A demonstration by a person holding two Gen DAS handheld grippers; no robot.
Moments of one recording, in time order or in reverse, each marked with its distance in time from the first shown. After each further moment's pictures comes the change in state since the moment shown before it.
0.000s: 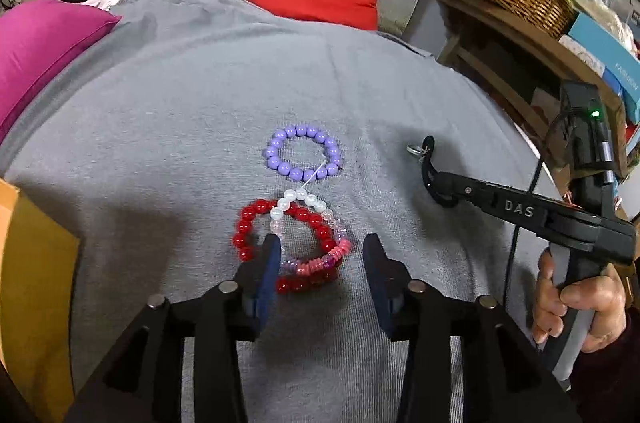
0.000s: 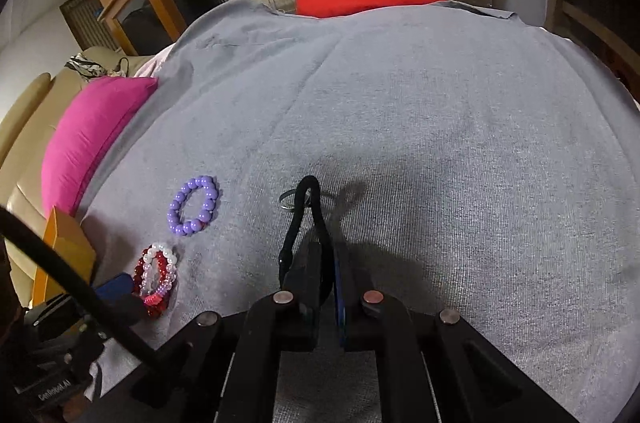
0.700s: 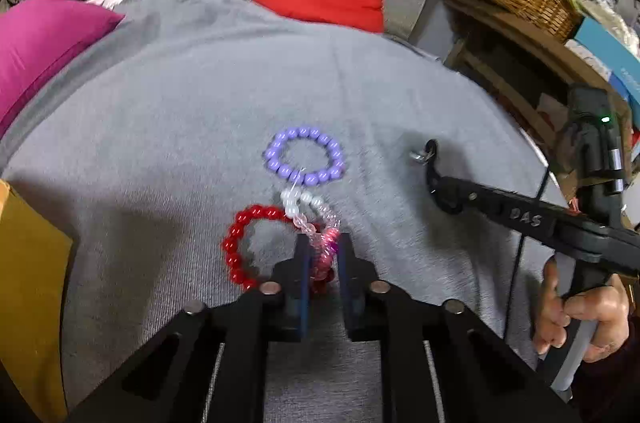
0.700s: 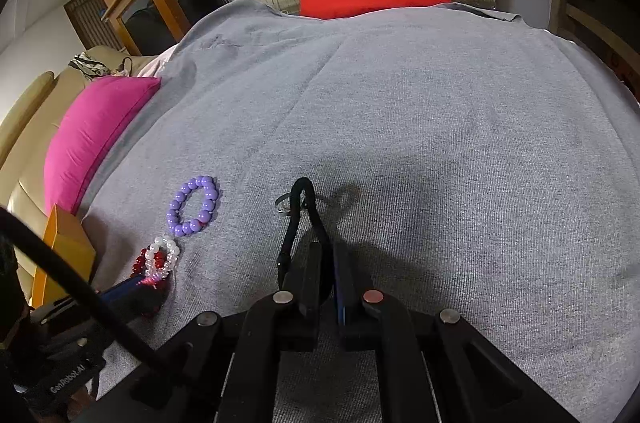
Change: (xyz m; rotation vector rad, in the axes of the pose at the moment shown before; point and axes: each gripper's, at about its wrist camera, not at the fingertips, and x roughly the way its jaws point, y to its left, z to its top) left arm -0.001 -0.003 -0.001 -0.004 -0.038 -0.003; right arm 0.000 -0.003 -0.001 -0.010 -0.007 0.010
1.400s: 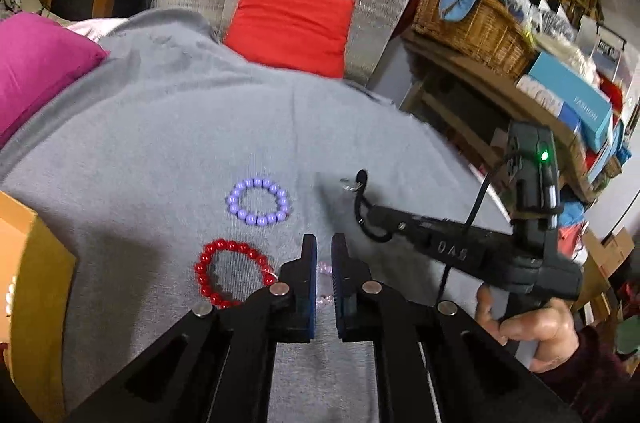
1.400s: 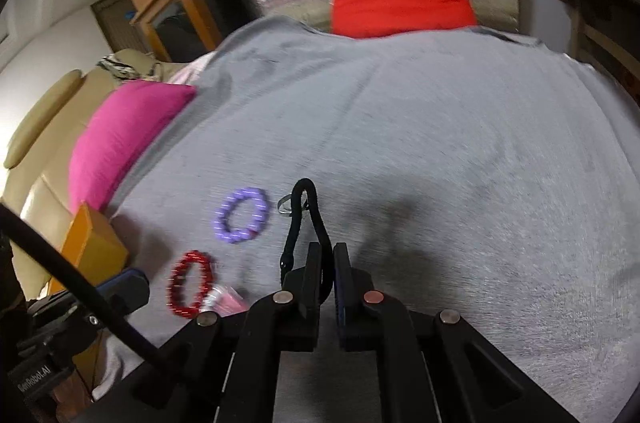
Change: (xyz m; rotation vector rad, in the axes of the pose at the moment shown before) left arm -0.057 -0.009 0.004 -0.021 -0.149 -0.141; right arm -0.023 0.027 0.001 -0.063 -0.070 0.088
